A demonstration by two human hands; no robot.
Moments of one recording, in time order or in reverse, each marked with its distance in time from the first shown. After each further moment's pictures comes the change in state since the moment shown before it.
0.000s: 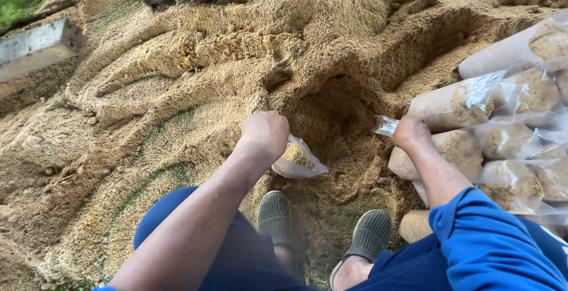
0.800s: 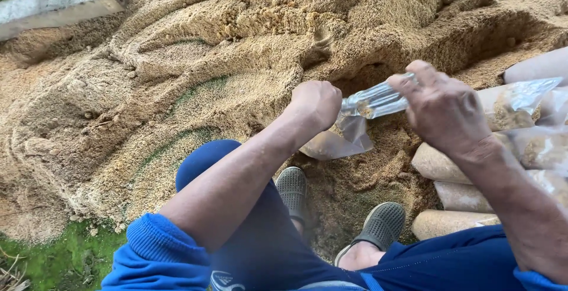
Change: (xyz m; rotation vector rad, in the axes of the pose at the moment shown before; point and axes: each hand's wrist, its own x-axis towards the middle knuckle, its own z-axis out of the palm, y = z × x) left_hand -0.051 0.038 -0.104 -0.154 -0.233 -0.031; right_hand -0.246 -0.097 -0.225 -0.404 0.848 -1.033
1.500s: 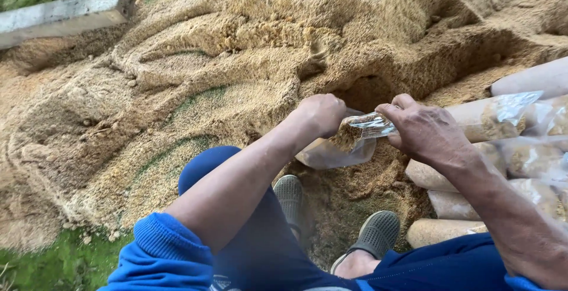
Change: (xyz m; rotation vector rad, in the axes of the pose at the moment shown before) left_hand 0.018 0.009 0.005 0.011 0.007 0.153; right_hand -0.003 -0.010 0.000 0.300 -0.429 0.084
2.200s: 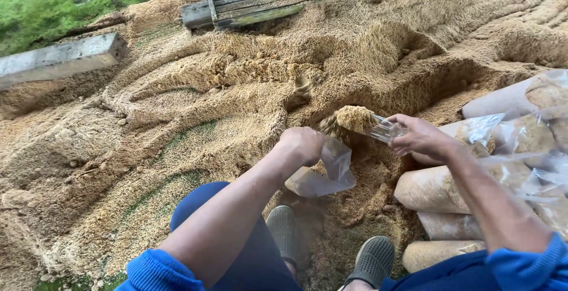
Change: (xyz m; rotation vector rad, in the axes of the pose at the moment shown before) left_hand 0.013 -0.023 0.029 0.080 0.105 0.038; right_hand 0.026 0.068 0.028 1.214 -0.208 0.627
